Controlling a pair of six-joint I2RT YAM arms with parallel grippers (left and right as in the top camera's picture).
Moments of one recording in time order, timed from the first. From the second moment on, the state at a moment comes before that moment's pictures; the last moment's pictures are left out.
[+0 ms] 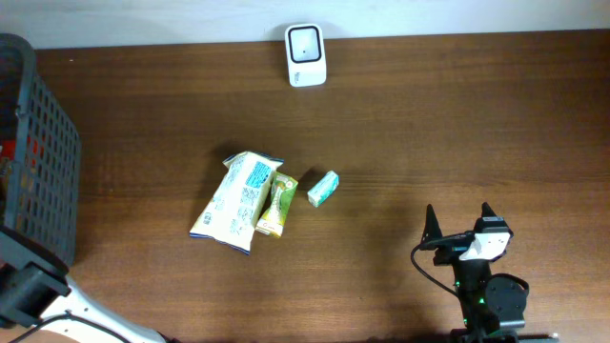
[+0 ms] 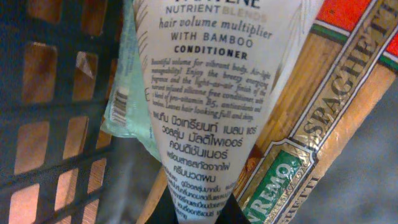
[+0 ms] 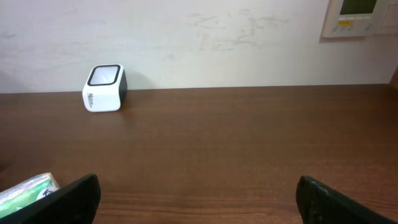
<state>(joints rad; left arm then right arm) 0.84 2.23 1.92 -0.84 -0.10 0.52 0.02 0.01 0.01 -0.08 0.01 0.04</state>
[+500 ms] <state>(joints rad) 0.09 1.72 1.94 -1.19 0.20 -0.01 0.02 0.01 0.01 -0.08 0.01 0.04</state>
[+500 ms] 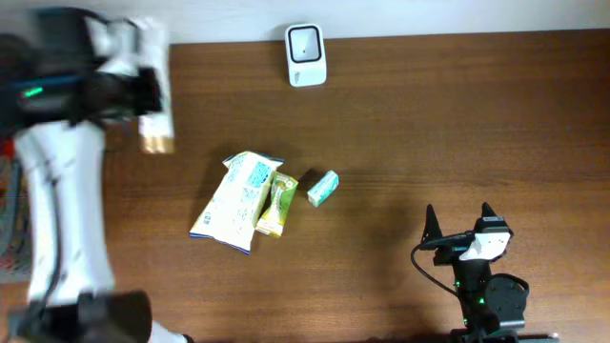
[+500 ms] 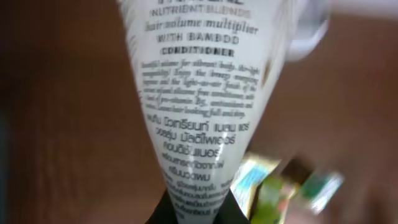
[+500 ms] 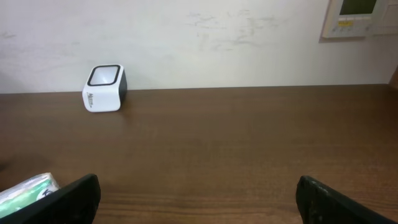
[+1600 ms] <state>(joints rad) 0.35 1.96 2.59 -1.19 -0.10 0.03 0.02 0.01 0.01 -0.08 0.01 0.04</state>
